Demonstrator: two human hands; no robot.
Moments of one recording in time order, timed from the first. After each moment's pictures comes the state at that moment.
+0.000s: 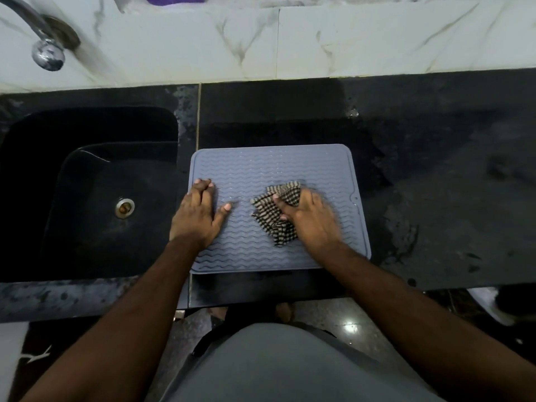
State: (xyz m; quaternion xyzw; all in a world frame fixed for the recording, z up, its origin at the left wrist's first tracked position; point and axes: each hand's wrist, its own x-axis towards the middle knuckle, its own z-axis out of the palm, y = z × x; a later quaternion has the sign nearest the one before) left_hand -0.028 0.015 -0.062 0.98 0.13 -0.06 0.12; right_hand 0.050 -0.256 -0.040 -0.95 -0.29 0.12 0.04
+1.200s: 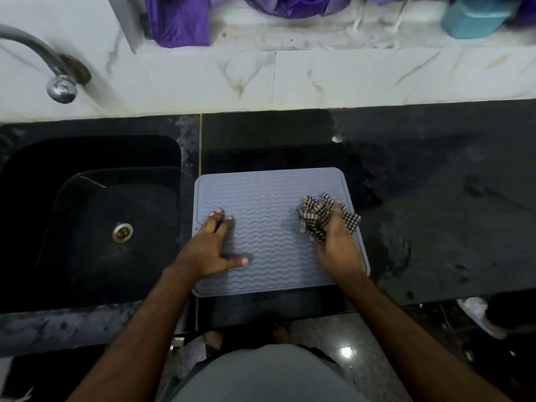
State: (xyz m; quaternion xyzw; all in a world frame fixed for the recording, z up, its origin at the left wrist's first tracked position) left_hand -0.039 0.018 -0.044 0.95 0.03 -0.19 0.25; right_hand 0.031 -0.294 -0.029 -0.96 -0.11 0.06 0.26
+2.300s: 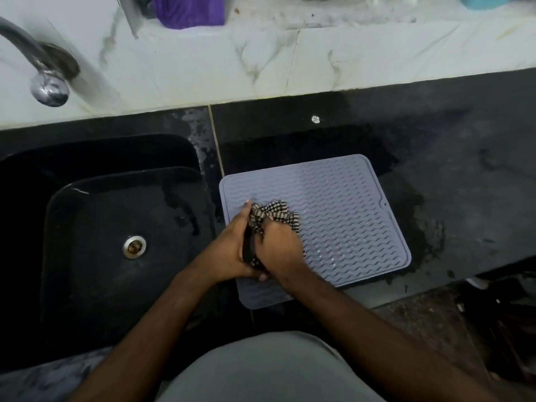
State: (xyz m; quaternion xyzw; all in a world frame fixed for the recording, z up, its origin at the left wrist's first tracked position) left_hand -0.020 0.089 -0.038 0.87 -0.10 -0.21 0.43; right_hand -0.001 -0.058 -0.016 -0.97 -0.05 0.15 0.18
